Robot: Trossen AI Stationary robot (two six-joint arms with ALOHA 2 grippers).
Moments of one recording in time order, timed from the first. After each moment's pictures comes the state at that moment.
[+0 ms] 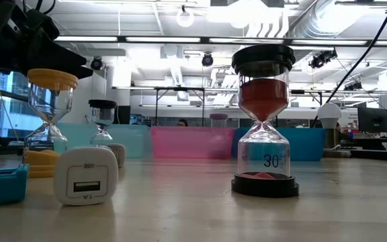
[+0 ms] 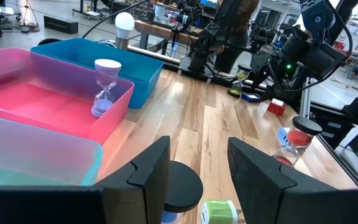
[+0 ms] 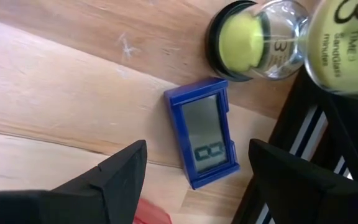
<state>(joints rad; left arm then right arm) -0.21 0.29 0.01 0.18 -0.31 -0.30 0.99 1.76 1.05 -1.12 -0.13 2.18</state>
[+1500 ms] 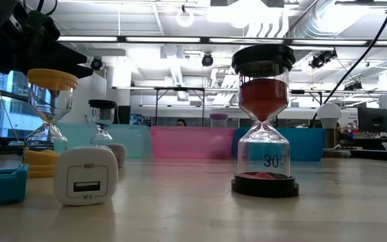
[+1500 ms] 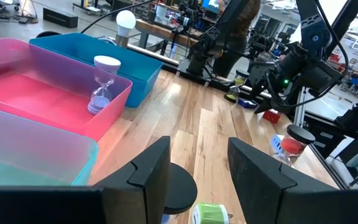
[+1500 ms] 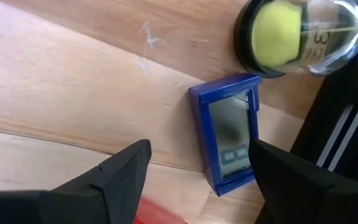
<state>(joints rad) -0.21 0.29 0.01 0.19 -0.31 -0.37 0.99 1.84 1.05 -1.00 -0.17 2.18</state>
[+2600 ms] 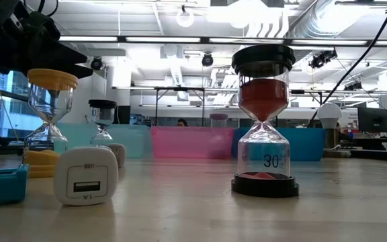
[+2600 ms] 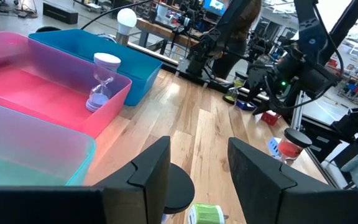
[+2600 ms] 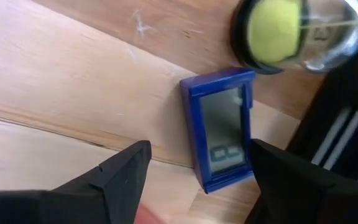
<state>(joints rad) -0.21 0.29 0.01 0.19 -0.31 -0.40 1.04 1.79 0.97 -0.95 -0.19 2.18</state>
